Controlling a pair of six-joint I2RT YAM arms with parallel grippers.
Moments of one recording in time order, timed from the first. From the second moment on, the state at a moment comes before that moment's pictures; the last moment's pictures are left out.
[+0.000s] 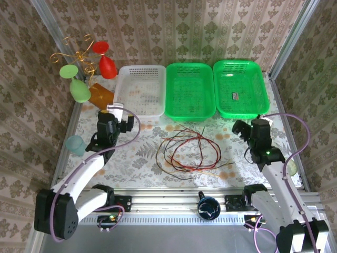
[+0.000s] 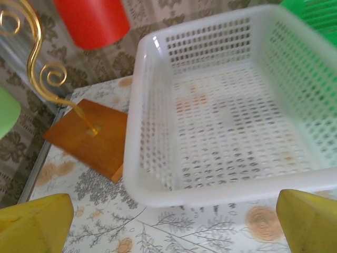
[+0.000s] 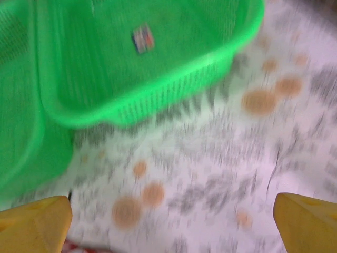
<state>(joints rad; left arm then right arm) -0.35 1.01 0.60 0.05 -0.25 0.11 0.05 0.81 0.60 -0.51 0.20 0.55</state>
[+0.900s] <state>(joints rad) -0.87 1.41 0.89 -0.06 -0.17 -0.17 0.08 1.03 0.45 -0.66 -0.13 0.79</state>
